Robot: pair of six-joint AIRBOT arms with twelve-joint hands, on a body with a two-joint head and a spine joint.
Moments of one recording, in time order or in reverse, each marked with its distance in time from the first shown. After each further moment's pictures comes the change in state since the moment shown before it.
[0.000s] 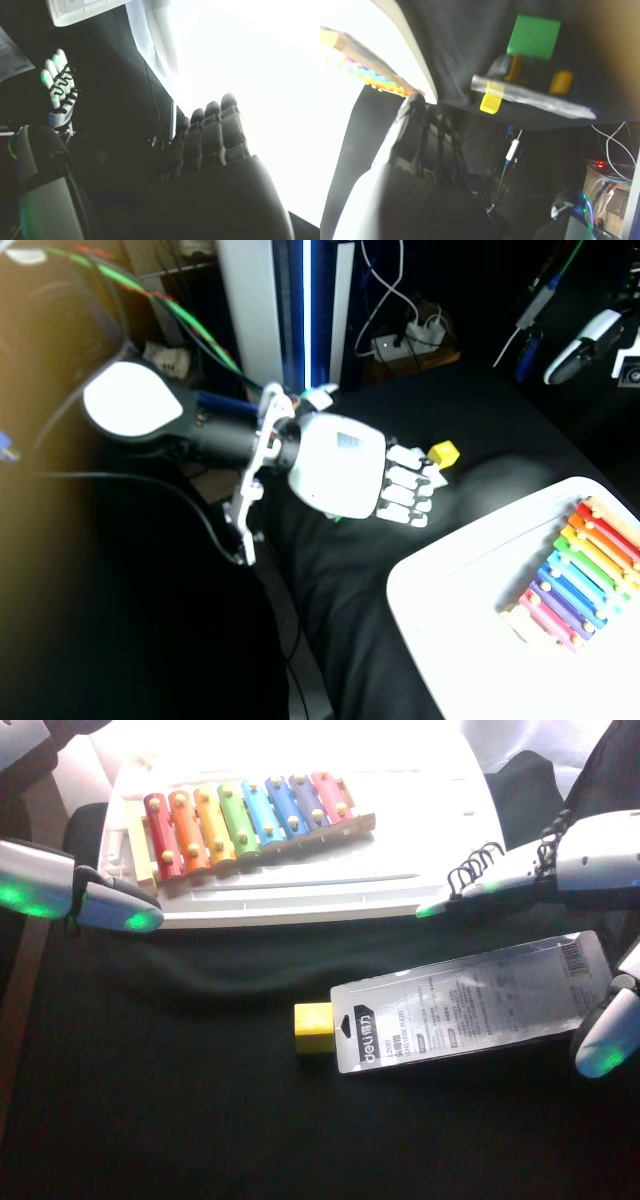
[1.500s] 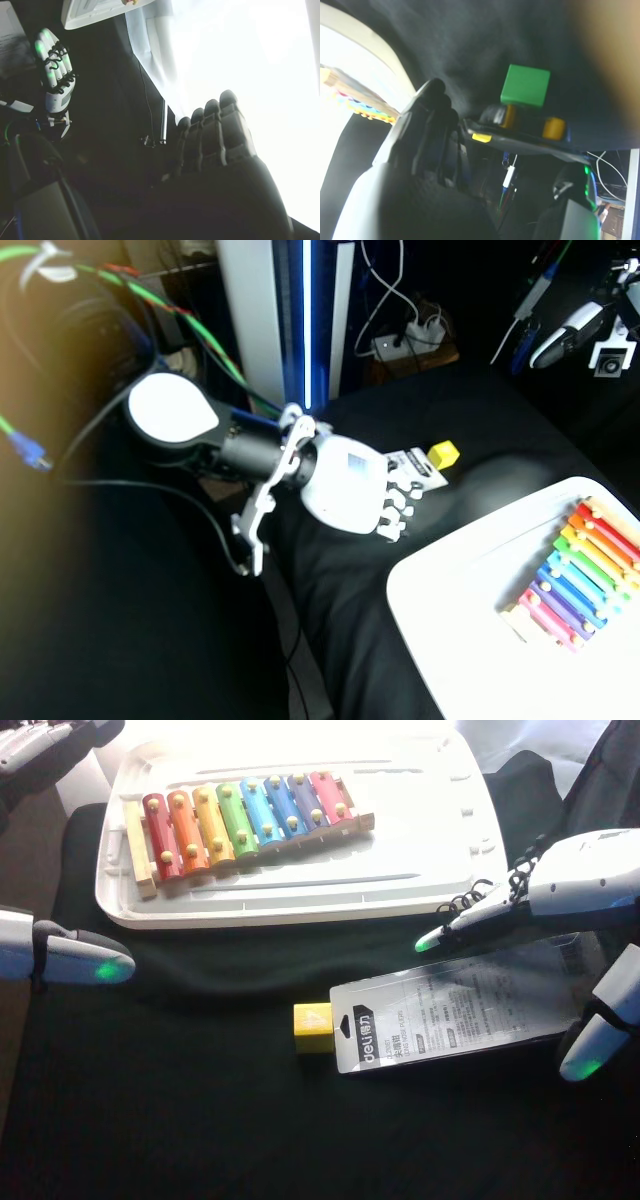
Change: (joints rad) left arm 0.262 0.031 -0.075 -0.183 -0.225 0.006; right arm 0.000 -0.056 0.027 -0.126 -0.066 0.043
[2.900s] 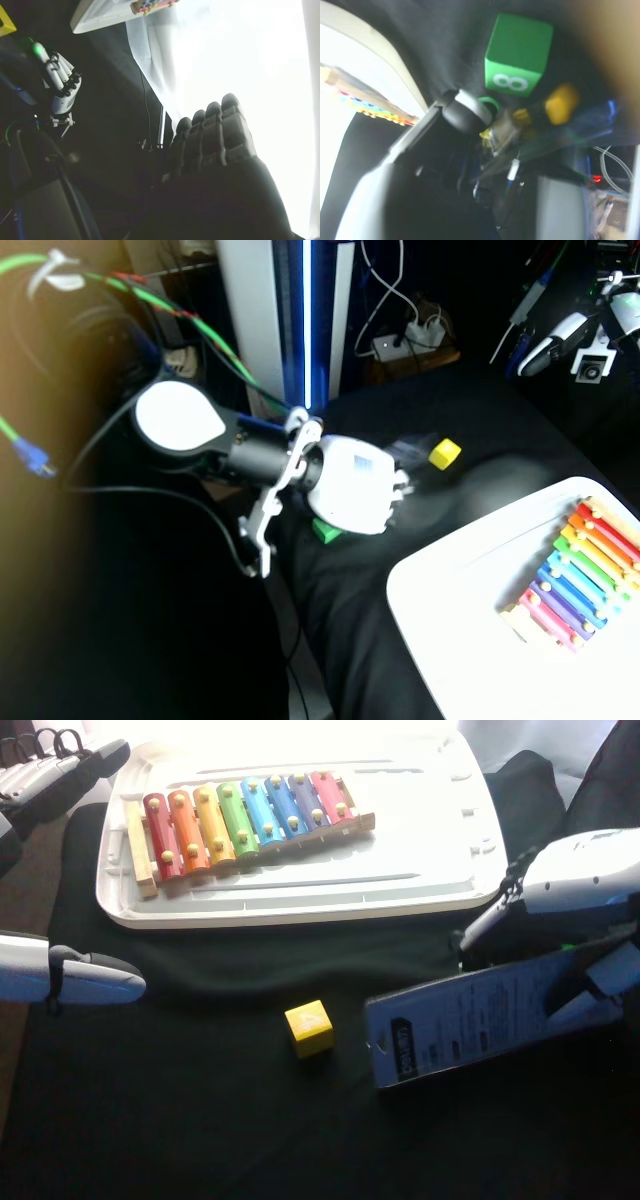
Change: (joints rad) left arm 0.059 -0.043 -0.007 -0.063 -0.044 0.000; right arm 0.000 -0.021 0.031 0.000 0.005 0.006
